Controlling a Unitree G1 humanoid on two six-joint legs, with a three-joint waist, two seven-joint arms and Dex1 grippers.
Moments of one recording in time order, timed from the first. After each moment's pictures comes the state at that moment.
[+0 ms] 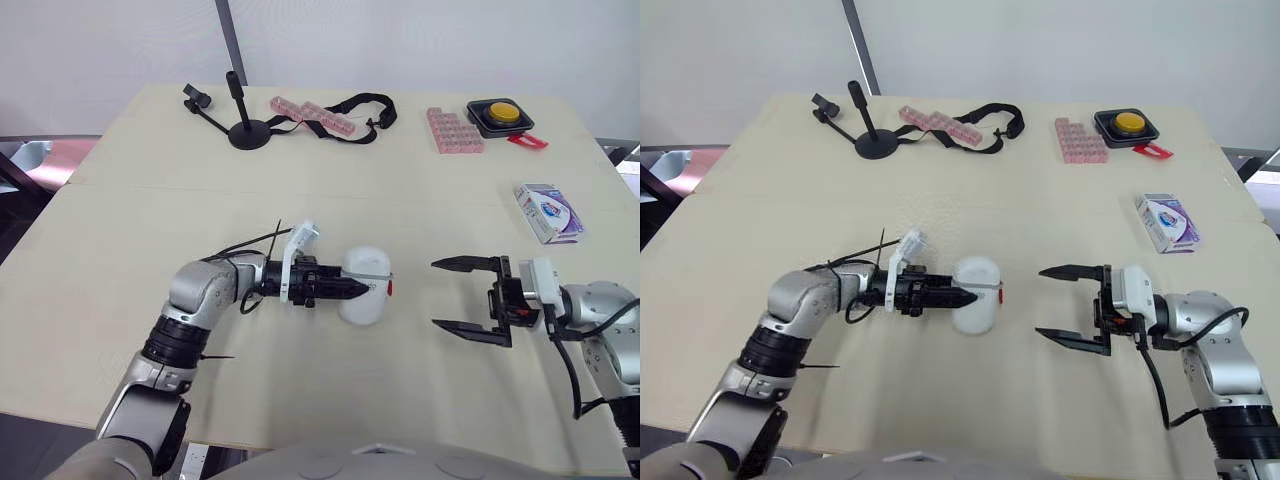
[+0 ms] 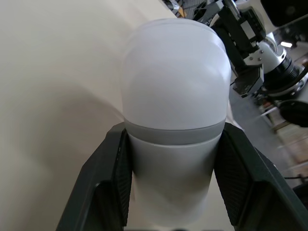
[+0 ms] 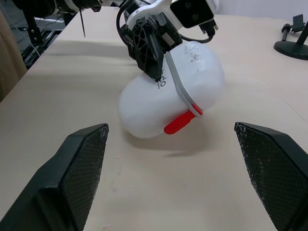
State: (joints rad) left arm -0.44 0.31 -0.17 -0.06 -0.73 1.14 -0.94; right arm 0.01 -0.65 -0.11 -0.08 0.53 -0.12 1.39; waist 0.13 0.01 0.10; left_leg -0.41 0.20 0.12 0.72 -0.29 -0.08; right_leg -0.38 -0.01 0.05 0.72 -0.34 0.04
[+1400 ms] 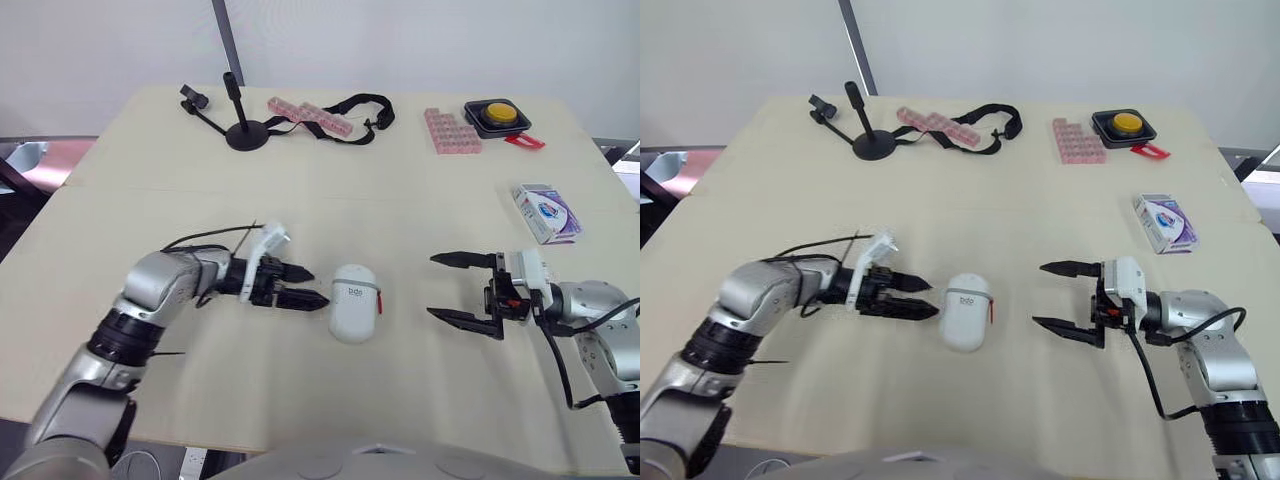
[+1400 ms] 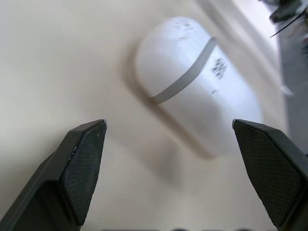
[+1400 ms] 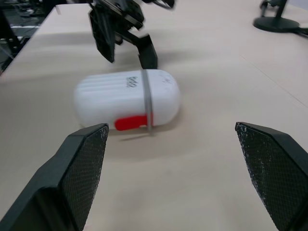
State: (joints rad) left arm -0.40 0.62 -0.24 -0.11 -0.59 0.83 -1.05; right arm 0.00 -0.66 -0.10 -0.04 0.53 -0.03 1.29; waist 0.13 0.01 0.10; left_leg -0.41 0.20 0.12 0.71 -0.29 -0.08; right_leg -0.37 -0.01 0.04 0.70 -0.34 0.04
